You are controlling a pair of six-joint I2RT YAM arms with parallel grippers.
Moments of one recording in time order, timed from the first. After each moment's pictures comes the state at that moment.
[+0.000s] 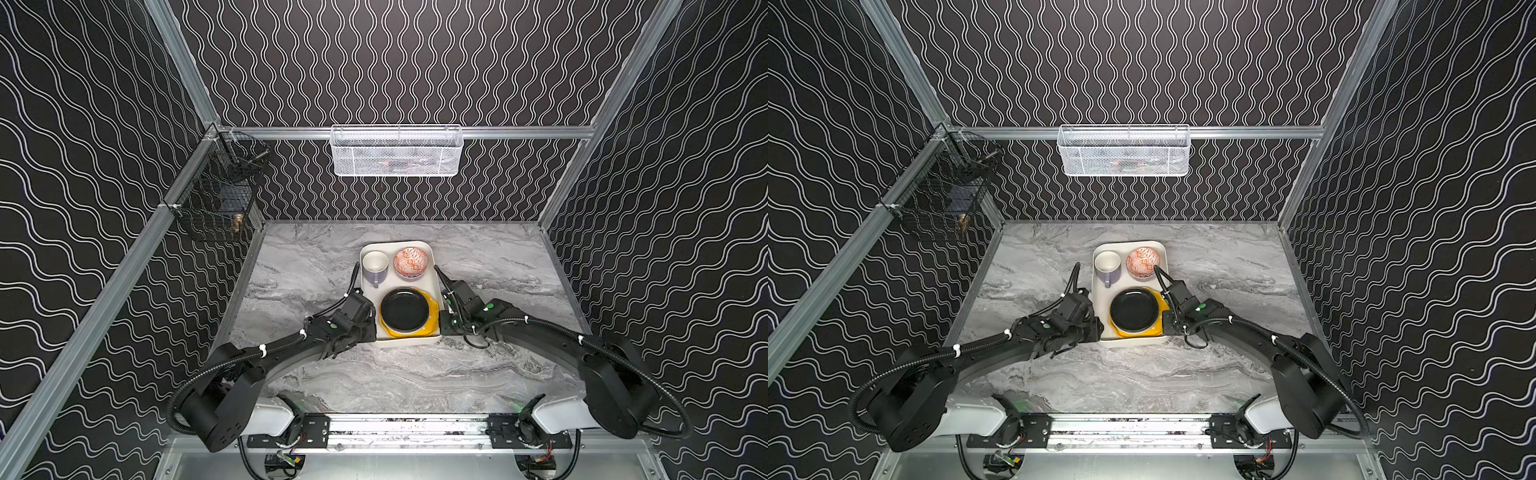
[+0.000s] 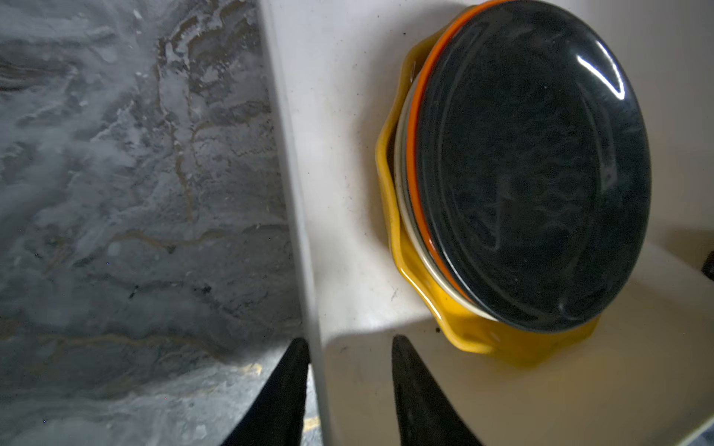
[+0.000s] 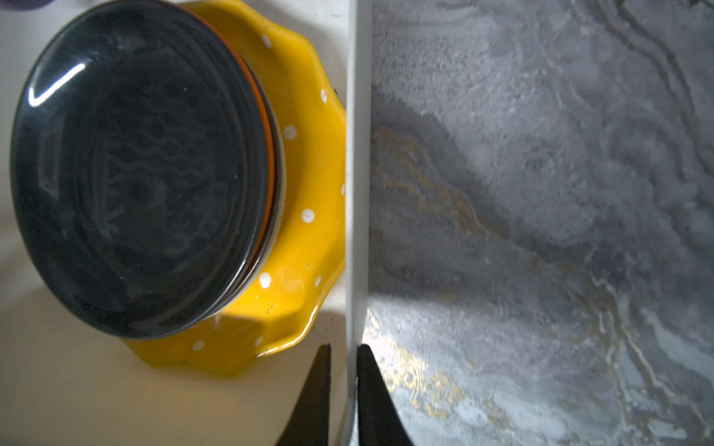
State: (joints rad) left arm -0.60 1.34 0.64 -0.25 -0.04 -0.63; right arm 0.69 1.41 0.83 -0.53 0.07 0.57
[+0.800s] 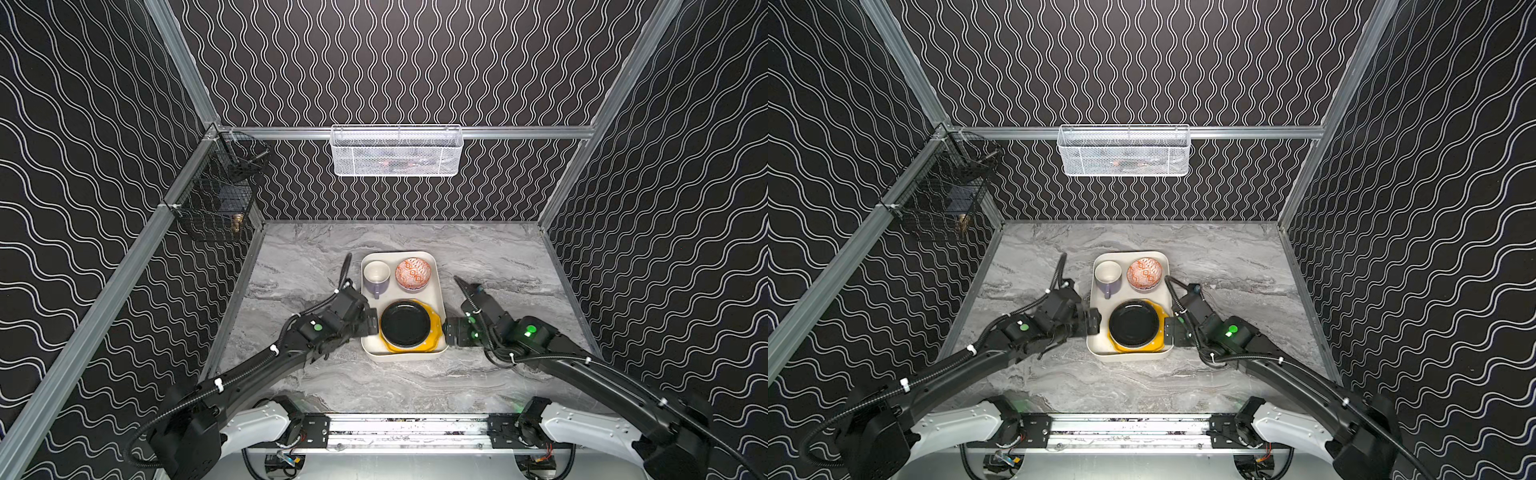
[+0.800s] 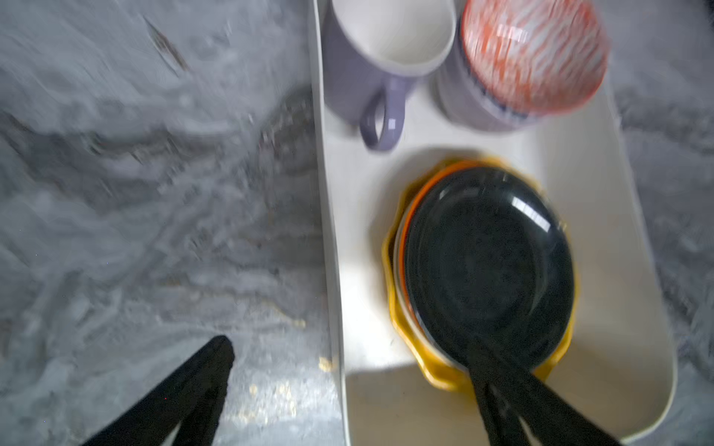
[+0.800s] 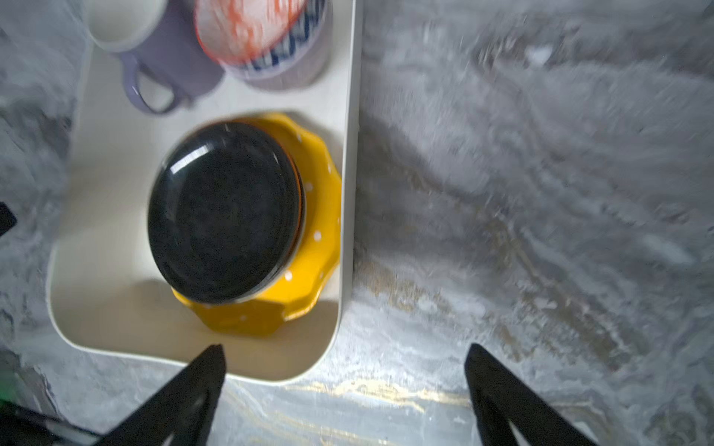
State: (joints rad) left arm -0.58 1.15 0.80 -0.52 -0.24 -0.63; right arm 0.79 1.05 0.89 -0.77 0.28 0.66
